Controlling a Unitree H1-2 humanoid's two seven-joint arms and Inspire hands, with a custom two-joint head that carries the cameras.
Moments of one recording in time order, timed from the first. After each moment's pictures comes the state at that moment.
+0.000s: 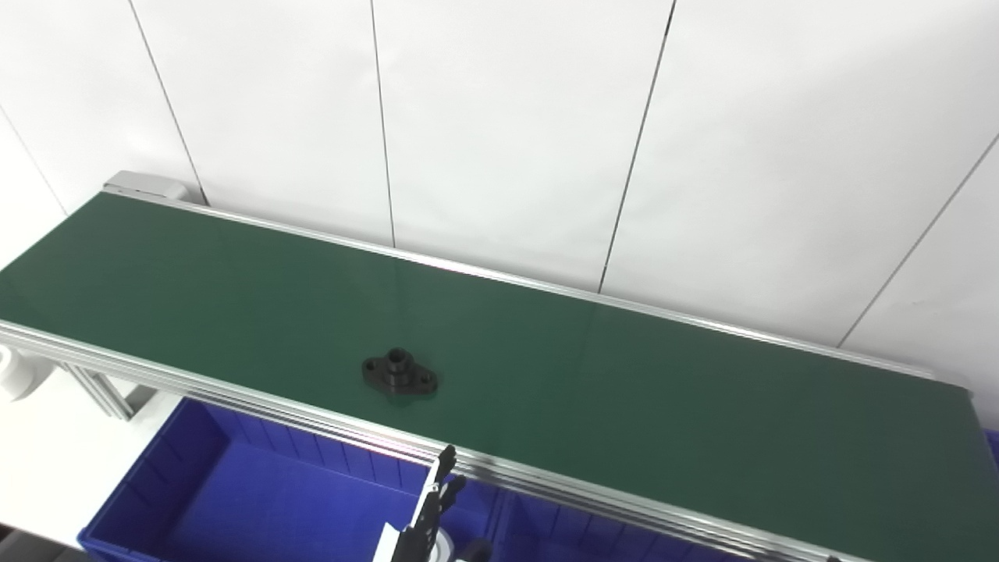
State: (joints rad) left arm 0.45 -0.13 -0.18 0.01 0.26 -0.41 0.18; right arm 0.36 -0.13 -0.02 -0.02 -0.16 -0.34 0.02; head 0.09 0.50
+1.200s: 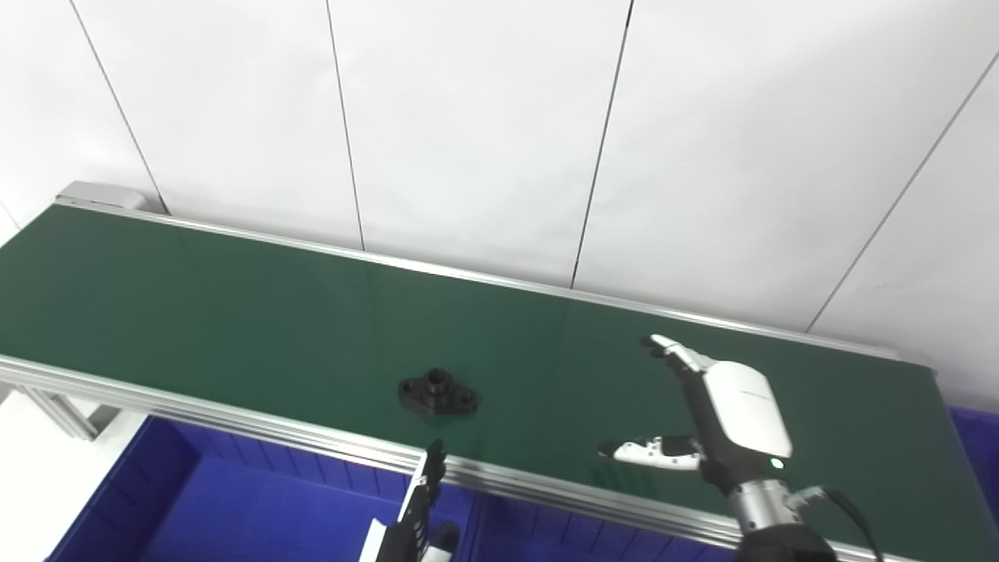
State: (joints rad) left arm 0.42 -0.12 -0.19 -0.02 0.18 -0.38 0.10; right arm -0.22 -0.11 0.23 -0.05 -0.96 0.03 0.13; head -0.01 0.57
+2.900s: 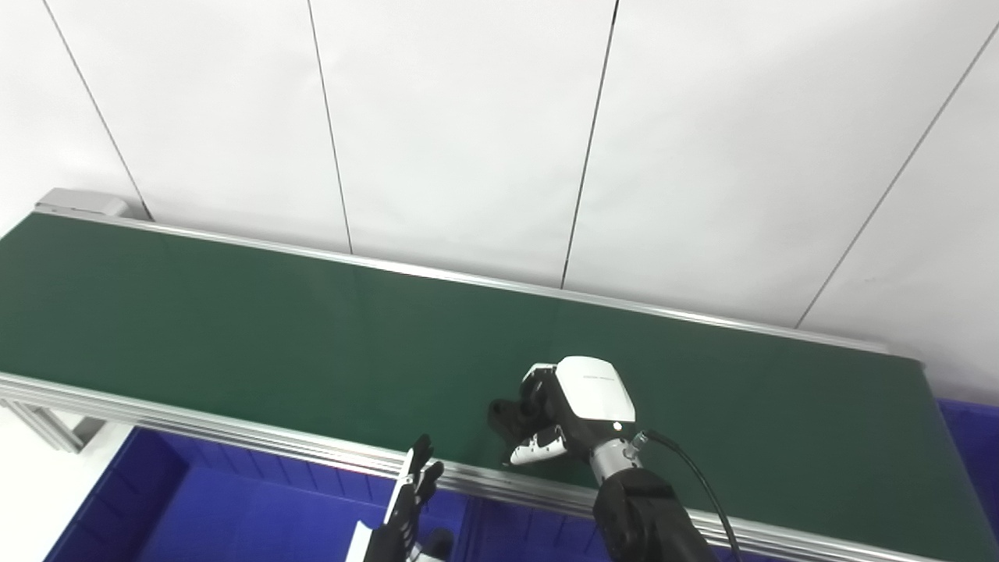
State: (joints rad) left arm 0.49 -0.13 -0.20 -0.13 0.19 -0.36 0.10; right arm -0.47 -0.04 0.59 0.50 -0.97 0.14 -0.12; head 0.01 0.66
